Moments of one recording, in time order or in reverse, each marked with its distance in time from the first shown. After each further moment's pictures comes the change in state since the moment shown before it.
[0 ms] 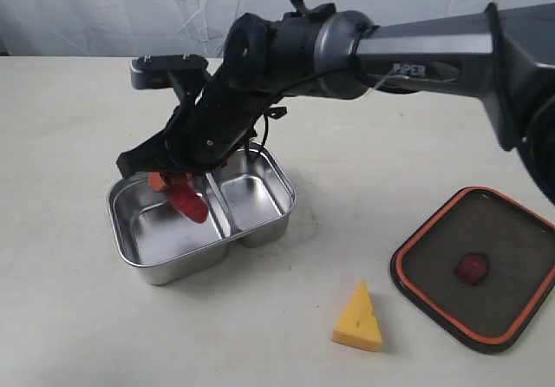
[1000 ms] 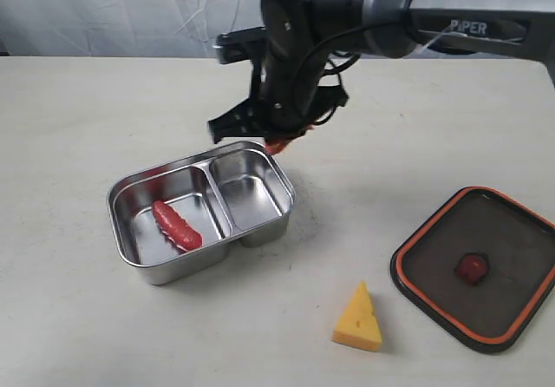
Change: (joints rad) left arm 0.000 0.000 0.000 0.000 0.000 0.000; right arm -0.112 -0.083 -0.008 -0.619 0.234 0.553
